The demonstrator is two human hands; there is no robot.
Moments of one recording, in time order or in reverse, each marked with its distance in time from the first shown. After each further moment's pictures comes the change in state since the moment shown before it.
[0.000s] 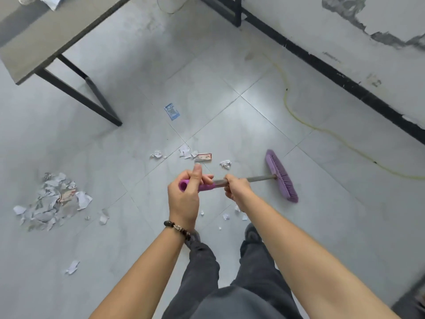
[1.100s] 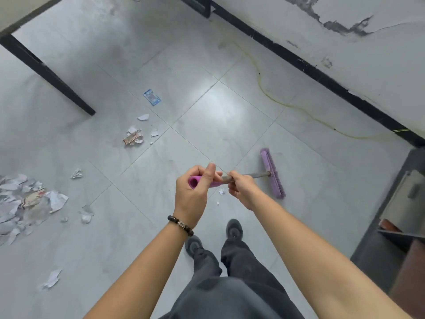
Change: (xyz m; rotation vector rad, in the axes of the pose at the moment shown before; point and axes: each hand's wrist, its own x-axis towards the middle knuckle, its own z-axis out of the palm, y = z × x) left_hand -0.085 -0.051 -0.205 -0.041 -0.358 0.037; right_hand -0.112 0.163 0.097 0.061 0.162 -0.033
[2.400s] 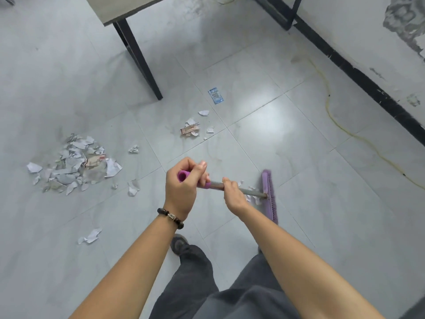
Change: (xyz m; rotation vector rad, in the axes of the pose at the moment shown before) left_hand 0.004 0.013 -0.230 -0.042 0.303 0.086; right_hand -0.045 0.046 0.240 -0.834 -0.218 -0.232
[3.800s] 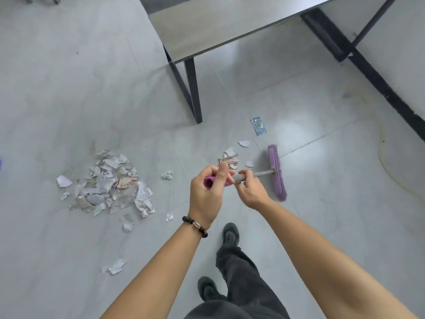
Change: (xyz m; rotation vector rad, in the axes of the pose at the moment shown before) left_hand 0.264 0.064 -0.165 -0.087 0.114 0.007; right_hand 0.205 -0.277 0.079 -0.317 0.108 -0.227
